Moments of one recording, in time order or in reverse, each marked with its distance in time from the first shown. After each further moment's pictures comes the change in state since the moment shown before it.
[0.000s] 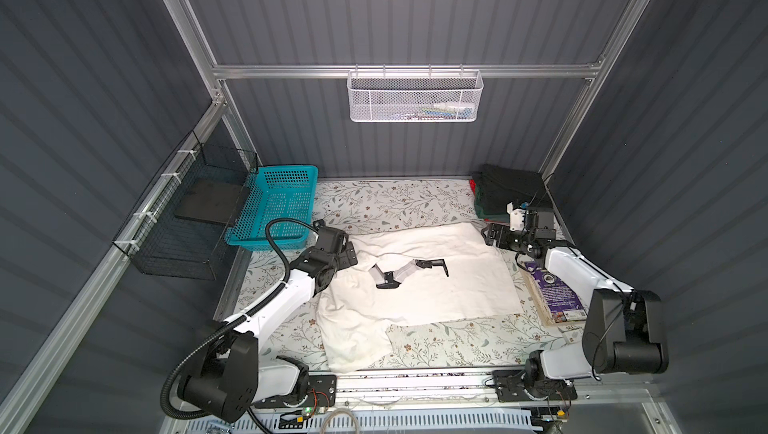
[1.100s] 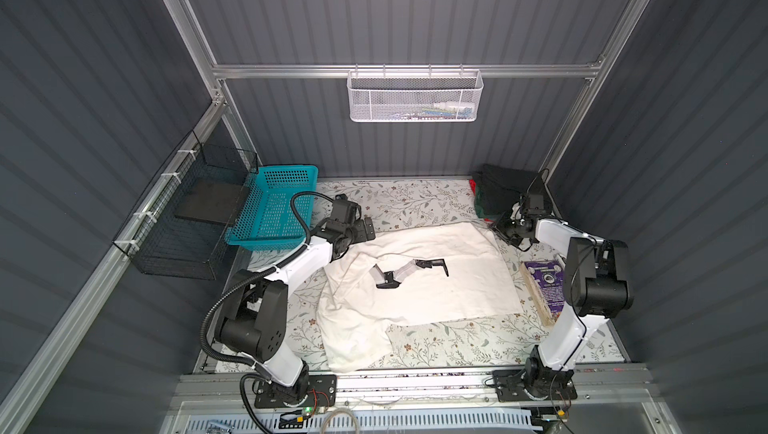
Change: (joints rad) left arm -0.005 0.340 0.297 0.106 0.217 0.072; right arm -0.049 0.414 0.298 -0.084 -0.018 0.357
